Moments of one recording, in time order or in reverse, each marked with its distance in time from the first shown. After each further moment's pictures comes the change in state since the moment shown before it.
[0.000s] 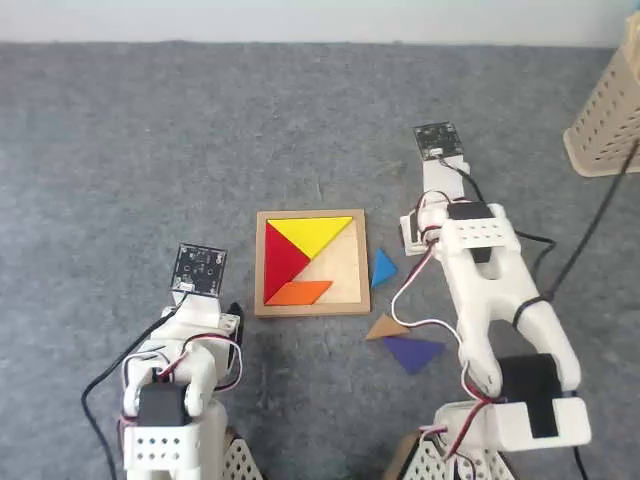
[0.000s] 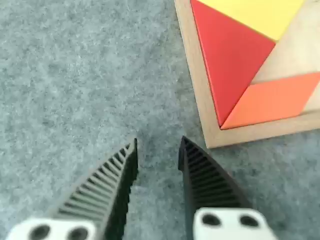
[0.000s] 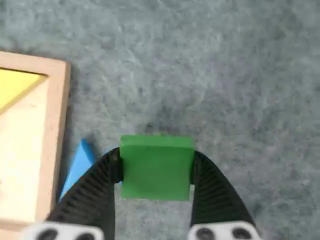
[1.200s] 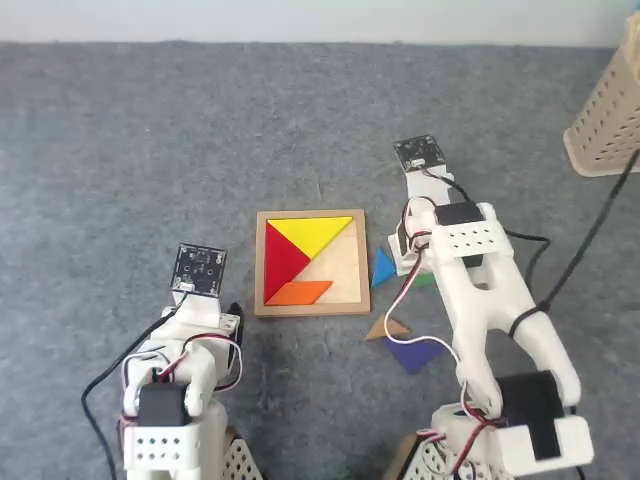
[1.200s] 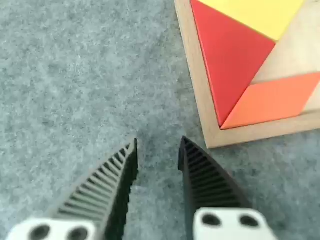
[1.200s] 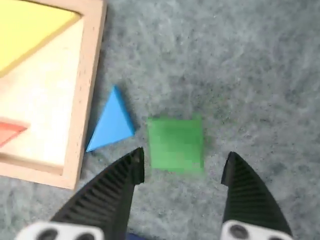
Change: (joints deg) left arm 0.0 0.0 0.0 0.0 0.0; right arm -4.0 -4.8 -0.1 13.2 0.1
